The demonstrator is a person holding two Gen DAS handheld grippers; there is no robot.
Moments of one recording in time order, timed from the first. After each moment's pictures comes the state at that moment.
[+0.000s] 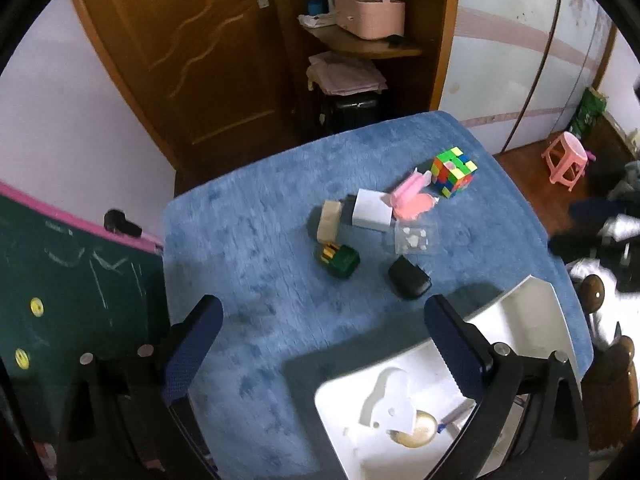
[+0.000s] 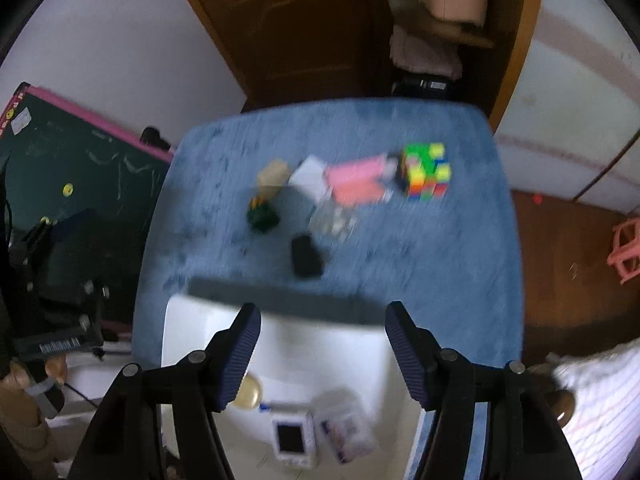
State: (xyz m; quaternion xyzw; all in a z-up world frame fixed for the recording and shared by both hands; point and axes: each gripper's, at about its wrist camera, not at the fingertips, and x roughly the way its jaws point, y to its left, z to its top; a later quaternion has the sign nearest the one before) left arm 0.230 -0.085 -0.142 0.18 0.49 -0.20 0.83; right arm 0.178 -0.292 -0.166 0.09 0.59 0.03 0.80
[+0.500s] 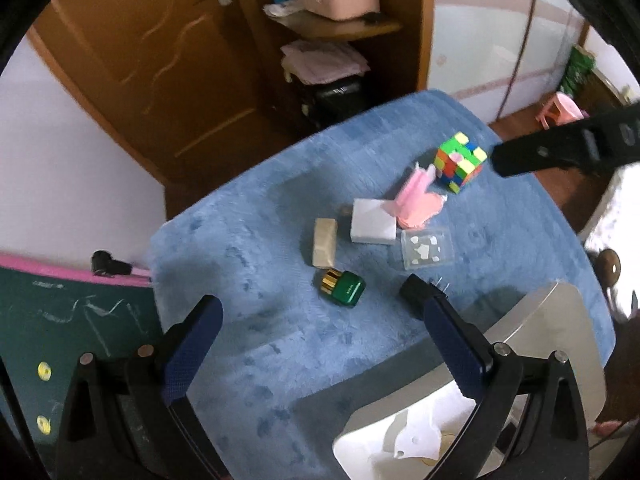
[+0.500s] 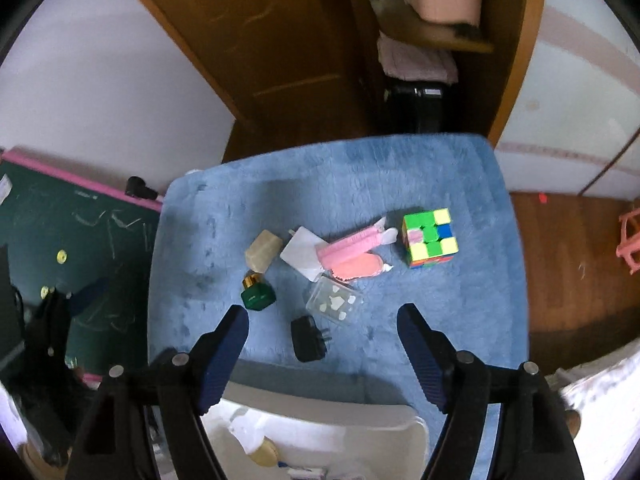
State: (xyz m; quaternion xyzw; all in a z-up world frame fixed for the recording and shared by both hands) left arm 0.276 -0.121 -0.175 0.25 0.50 -0.23 0.80; right arm 0.276 -0.317 -0.180 0.15 0.60 0.02 0.79
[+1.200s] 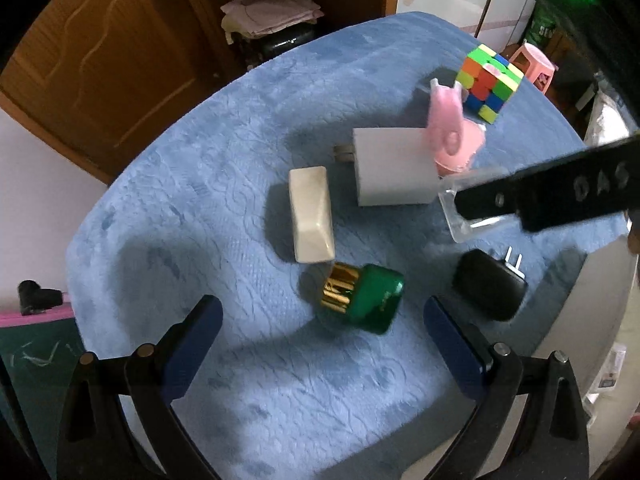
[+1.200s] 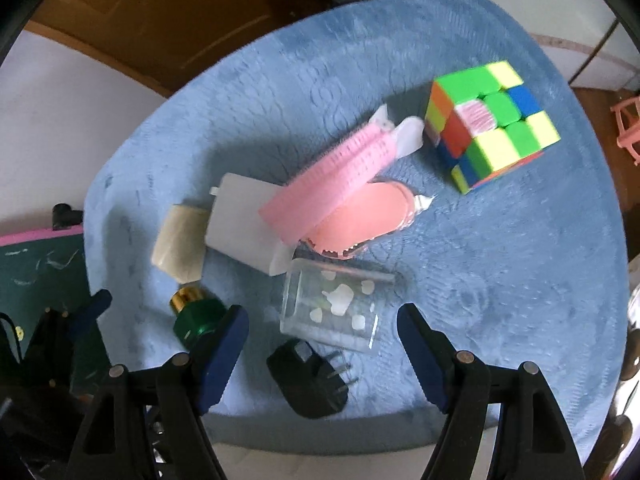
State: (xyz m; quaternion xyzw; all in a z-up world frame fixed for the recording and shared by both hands) left arm 0.339 -0.122 -0.305 0.26 0.55 -0.31 0.73; right arm 0.311 -0.291 -0.347 0.24 0.67 -0.07 0.70
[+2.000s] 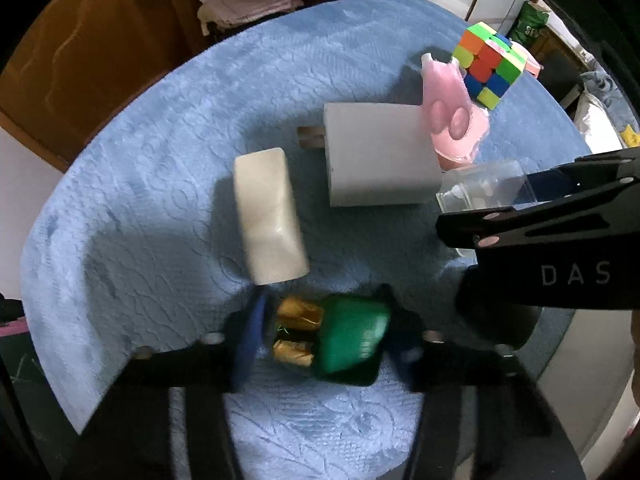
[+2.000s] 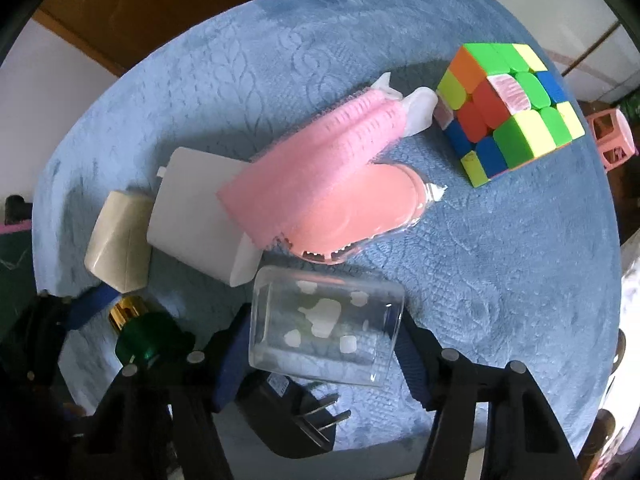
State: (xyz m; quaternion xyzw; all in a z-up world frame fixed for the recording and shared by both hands) left arm 0.342 -0.140 -0.342 0.25 0.55 -0.34 0.72; right arm 0.313 -0.253 -0.377 0.18 0.68 -0.12 0.70
